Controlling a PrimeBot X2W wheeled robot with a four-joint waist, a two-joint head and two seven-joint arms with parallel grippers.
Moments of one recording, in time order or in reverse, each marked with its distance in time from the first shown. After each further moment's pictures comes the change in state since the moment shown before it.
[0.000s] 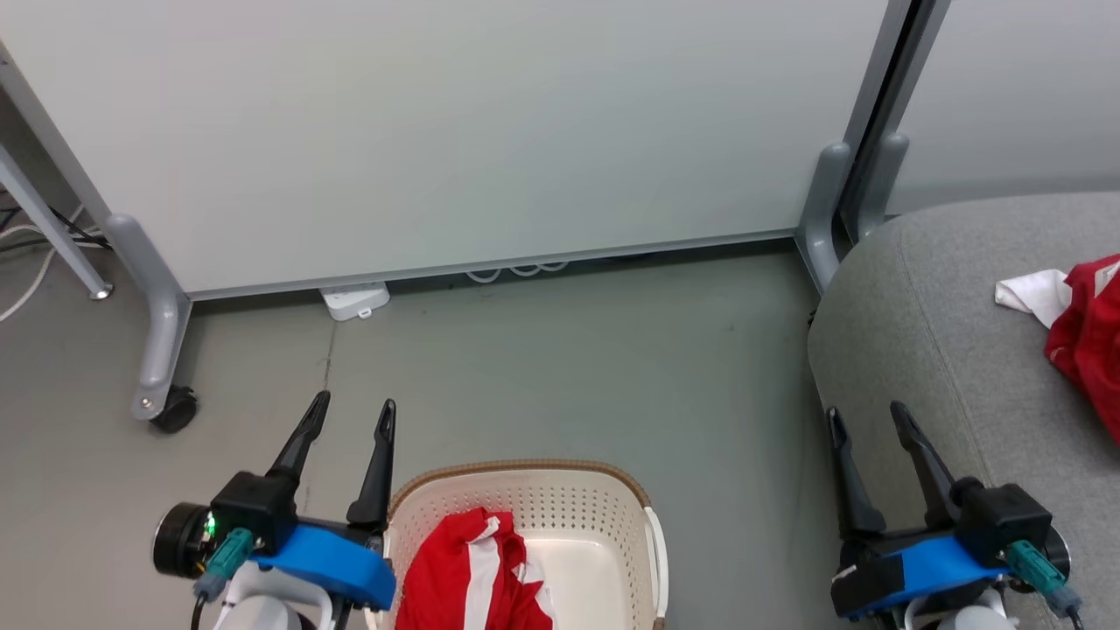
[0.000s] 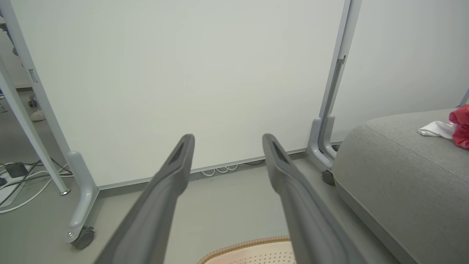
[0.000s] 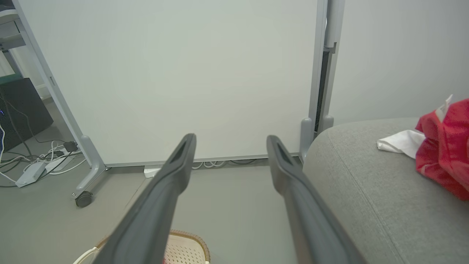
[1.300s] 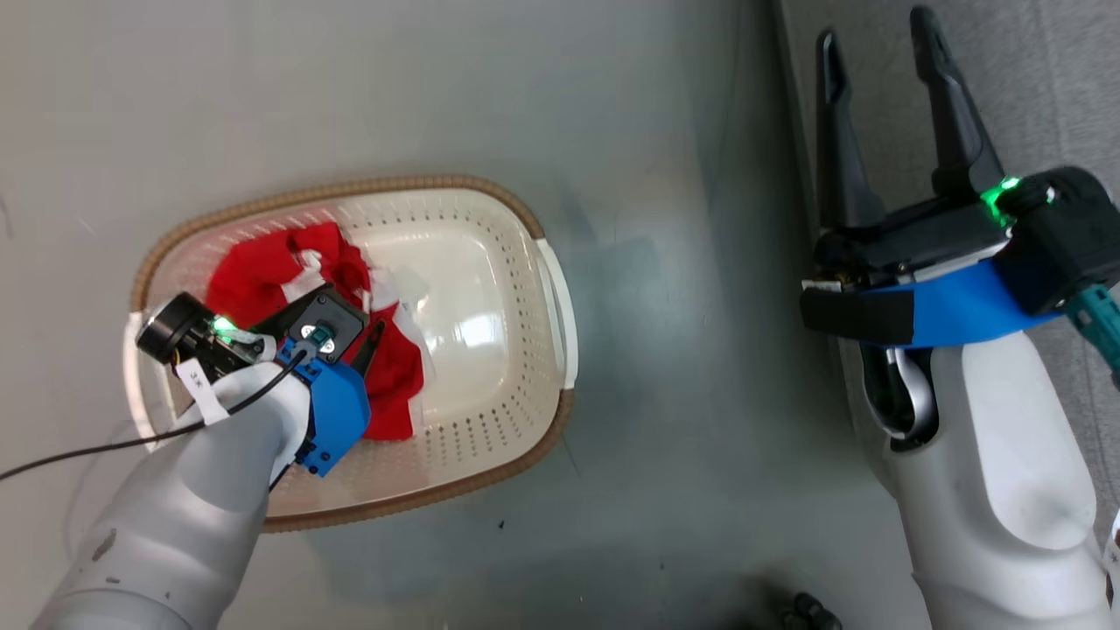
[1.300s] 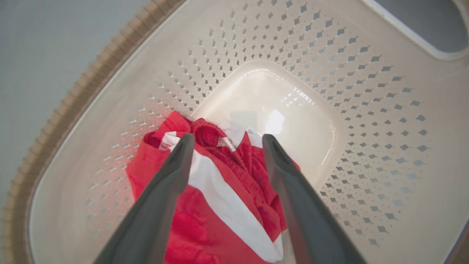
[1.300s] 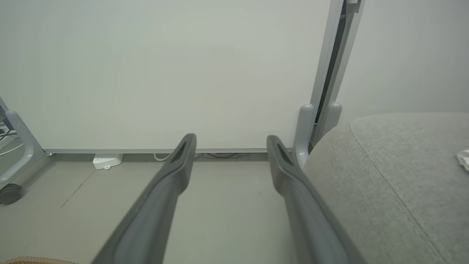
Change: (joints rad) left arm -0.739 0.137 -0.677 0.872 -0.021 -0.003 0.026; right arm -0.514 0.027 0.070 -0.160 -0.043 0.000 0.000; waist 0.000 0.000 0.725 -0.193
